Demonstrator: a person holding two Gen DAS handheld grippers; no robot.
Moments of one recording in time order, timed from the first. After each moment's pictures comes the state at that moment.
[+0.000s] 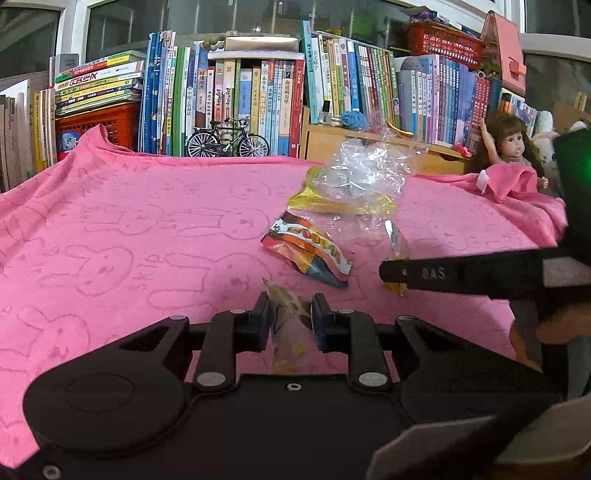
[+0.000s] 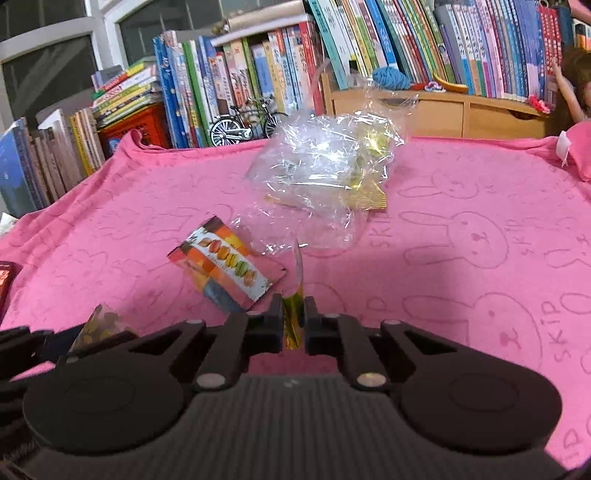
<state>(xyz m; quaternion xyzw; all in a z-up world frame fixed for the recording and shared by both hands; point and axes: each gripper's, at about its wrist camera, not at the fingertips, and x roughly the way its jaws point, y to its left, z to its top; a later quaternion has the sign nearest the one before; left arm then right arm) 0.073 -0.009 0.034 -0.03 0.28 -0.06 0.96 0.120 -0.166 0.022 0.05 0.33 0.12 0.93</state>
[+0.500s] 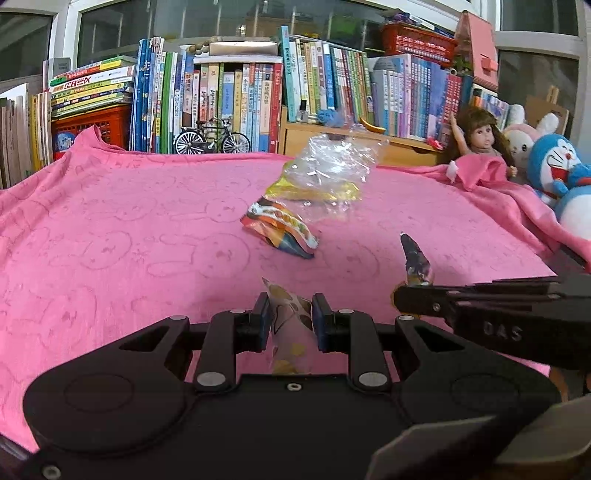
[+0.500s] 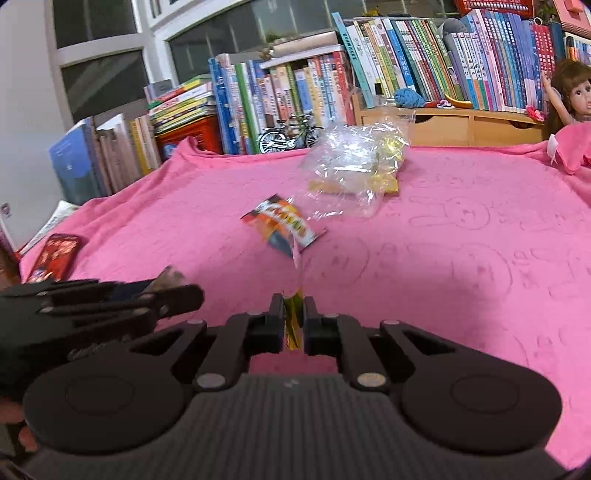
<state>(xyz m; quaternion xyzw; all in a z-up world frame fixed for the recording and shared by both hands) 0.013 -0.014 0.046 -0.02 0.29 -0.09 0.95 0.013 -0.180 0.037 0.06 0.30 0.18 0.94</state>
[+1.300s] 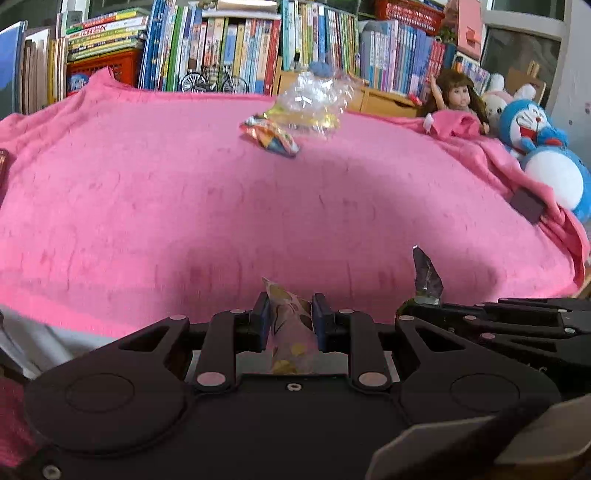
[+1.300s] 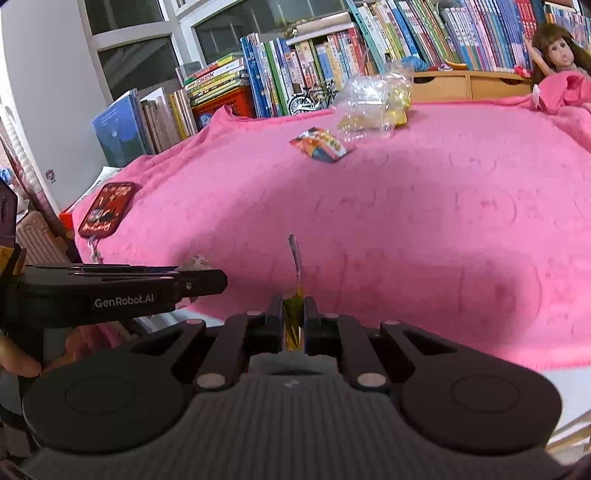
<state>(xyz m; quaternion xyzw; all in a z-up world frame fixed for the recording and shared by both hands) -0.106 -0.001 0.018 -0.04 0.35 -0.11 0.93 -0.112 -0.181 0.004 0.08 0.32 0.20 0.92</state>
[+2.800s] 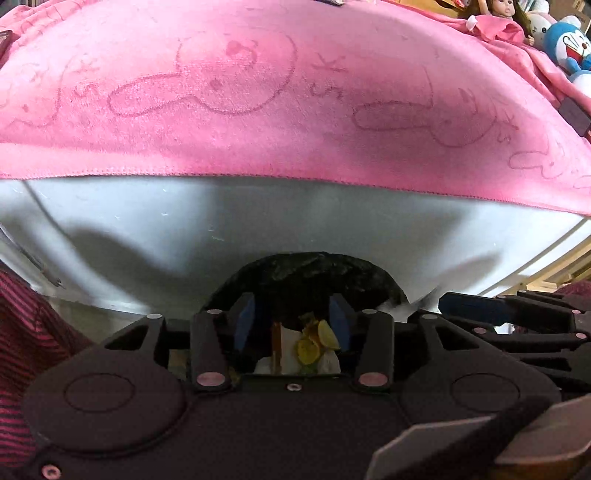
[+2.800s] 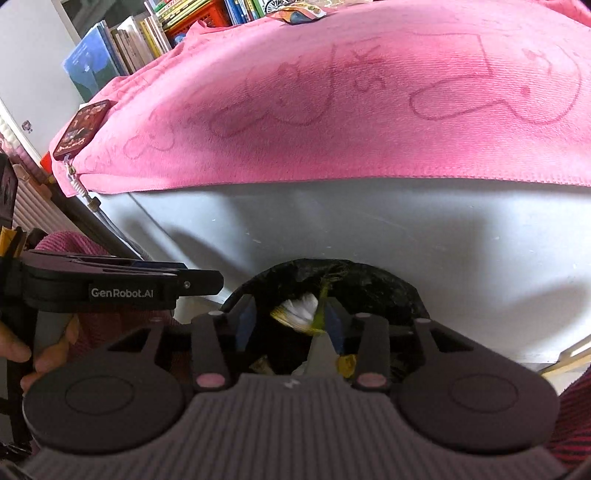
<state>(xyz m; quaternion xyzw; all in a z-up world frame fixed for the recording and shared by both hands) -0.114 0.011 -0.080 -0.03 0.50 -0.07 0.86 -0.128 -0.165 -0.084 0.11 0.44 0.19 0.87</state>
